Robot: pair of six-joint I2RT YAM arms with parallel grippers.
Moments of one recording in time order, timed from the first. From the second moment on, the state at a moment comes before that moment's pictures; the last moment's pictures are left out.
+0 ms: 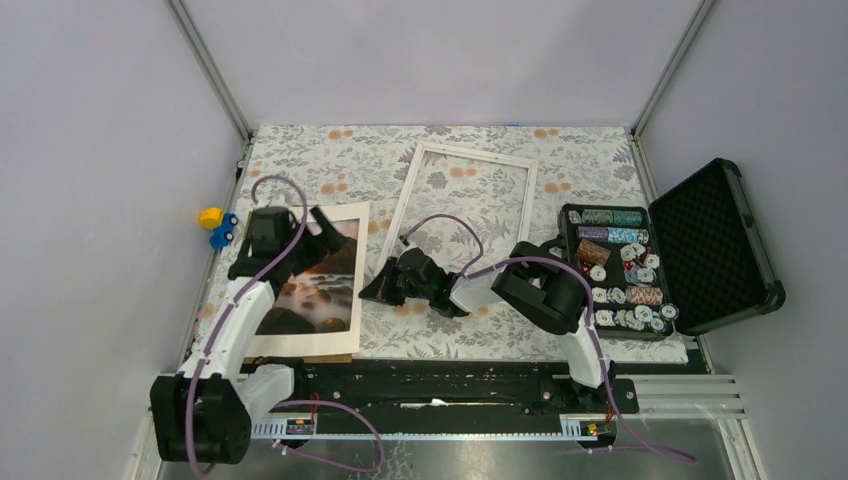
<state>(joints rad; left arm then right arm) -0.08 1.03 0.77 -0.41 0.17 -0.59 1.03 2.09 1.02 0.60 -0.14 1.29</state>
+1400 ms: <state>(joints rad) 0.06 0.87 0.57 -0.26 0.53 -0.86 0.98 2.09 1.27 0.35 -0.30 1.03</state>
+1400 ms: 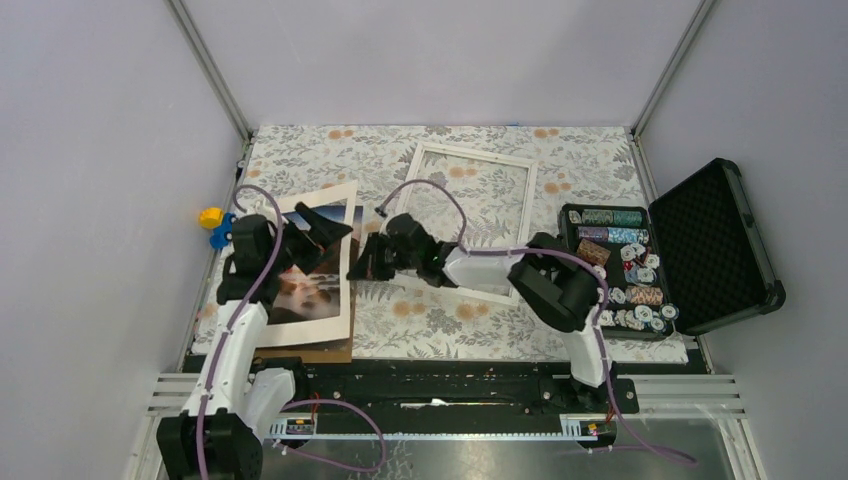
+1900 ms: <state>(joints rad) 0.03 0.93 0.86 -0.29 0.64 -0.78 0.62 1.64 1.16 0.14 -0.59 0.92</state>
